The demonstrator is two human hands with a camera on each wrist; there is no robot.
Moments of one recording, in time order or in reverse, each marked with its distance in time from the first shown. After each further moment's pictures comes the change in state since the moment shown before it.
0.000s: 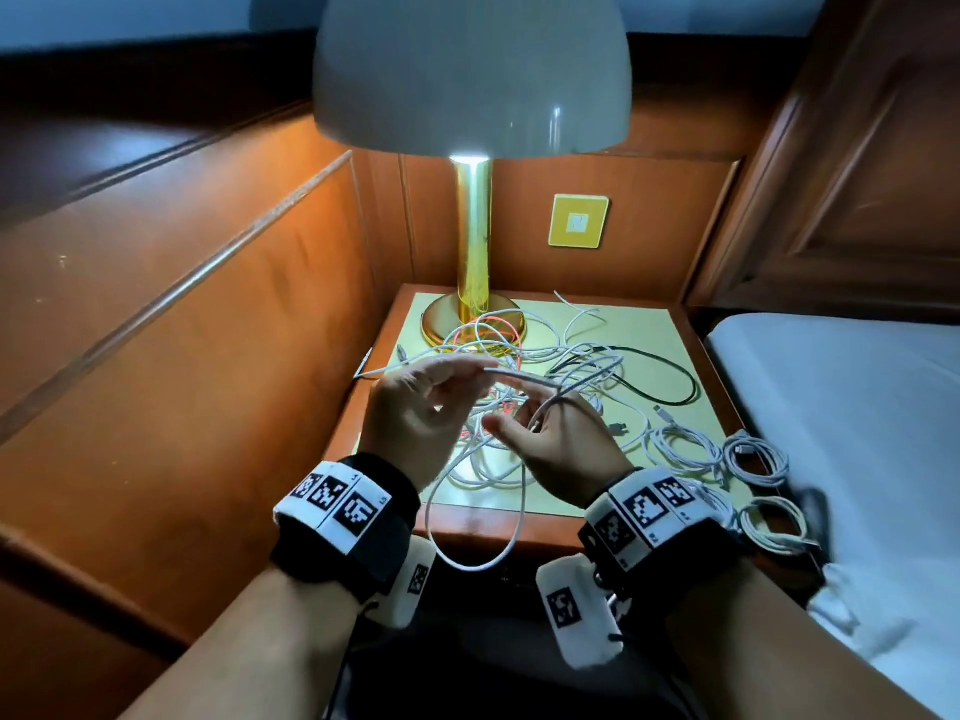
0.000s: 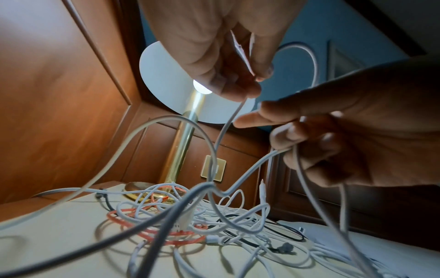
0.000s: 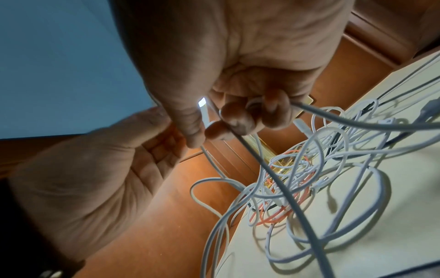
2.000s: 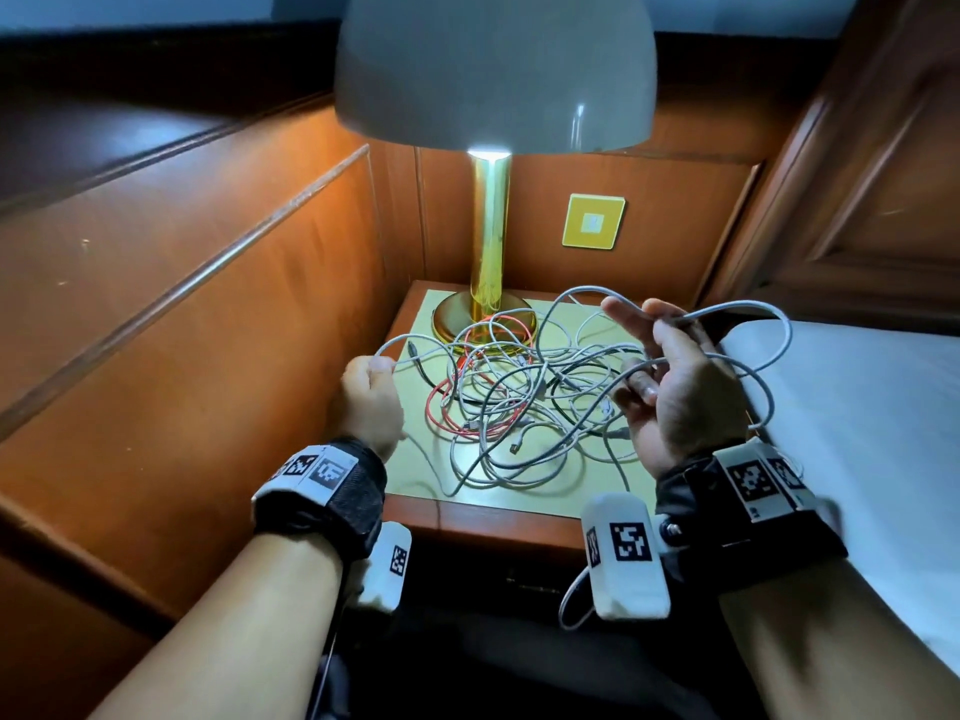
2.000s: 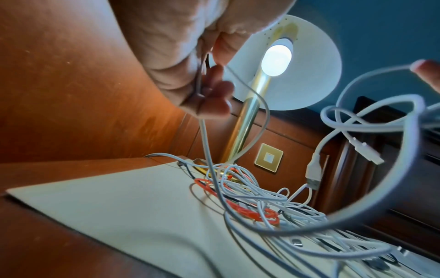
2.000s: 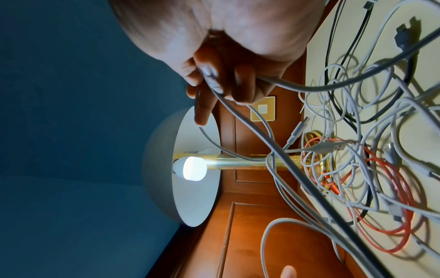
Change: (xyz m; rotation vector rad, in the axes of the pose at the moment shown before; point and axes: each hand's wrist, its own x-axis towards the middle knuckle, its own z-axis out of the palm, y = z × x) left_hand 0.017 -0.053 -0.031 0.081 0.323 -0.575; right_hand 0.005 -0.013 -0.051 1.173 0.457 0.253
